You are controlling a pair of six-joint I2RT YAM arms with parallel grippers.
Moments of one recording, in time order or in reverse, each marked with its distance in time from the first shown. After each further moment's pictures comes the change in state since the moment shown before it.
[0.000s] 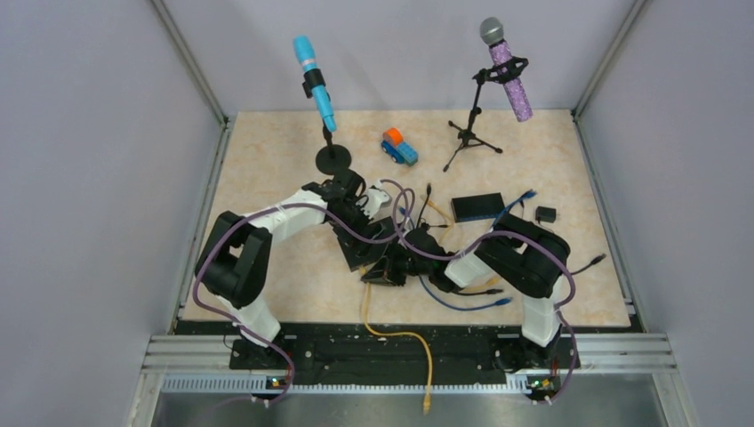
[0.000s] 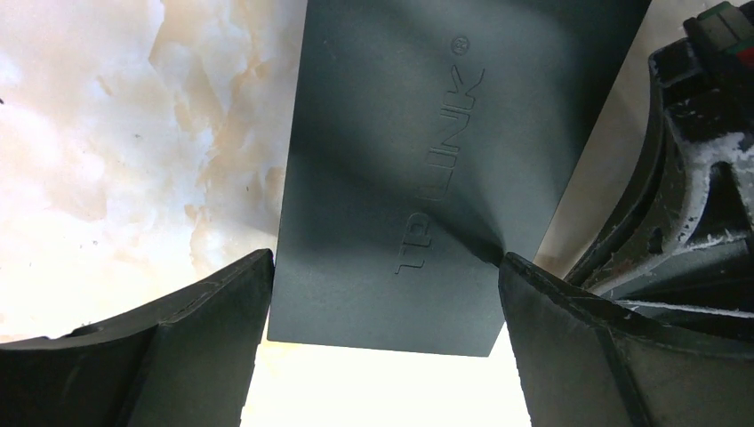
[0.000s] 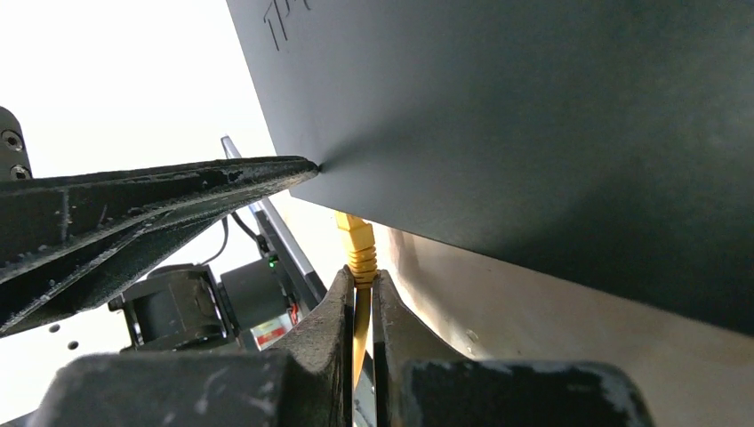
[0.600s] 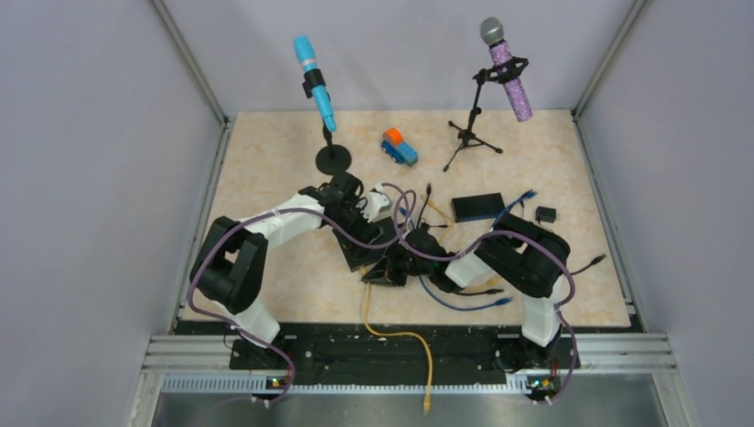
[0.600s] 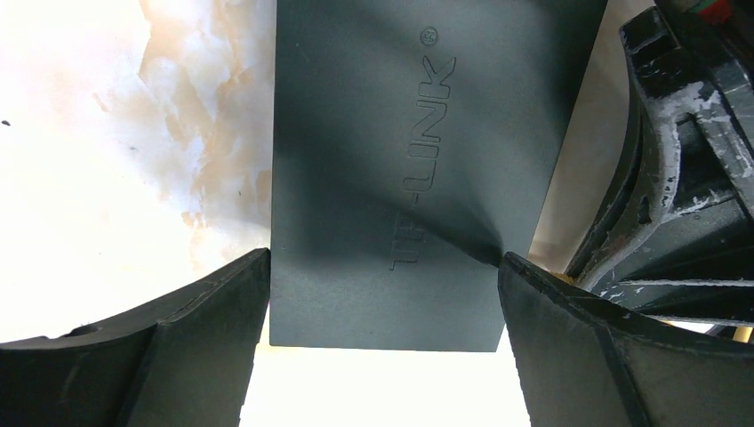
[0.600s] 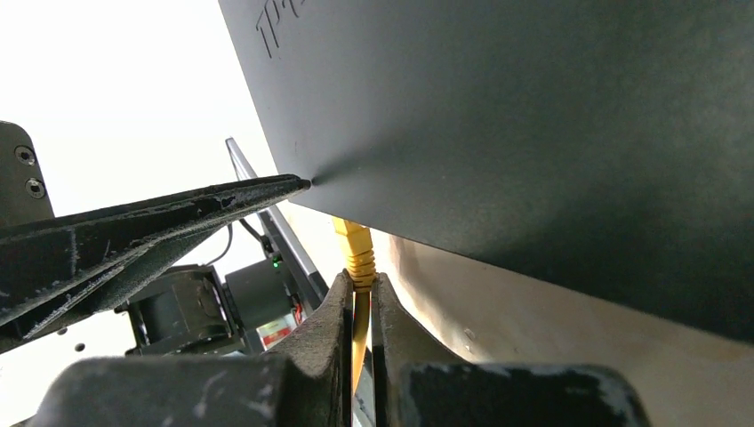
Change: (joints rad) left arm -0.003 -0.044 -0.051 0.038 0.039 0.072; right arm -0.008 0.008 -0.013 0.033 -0.015 0.021
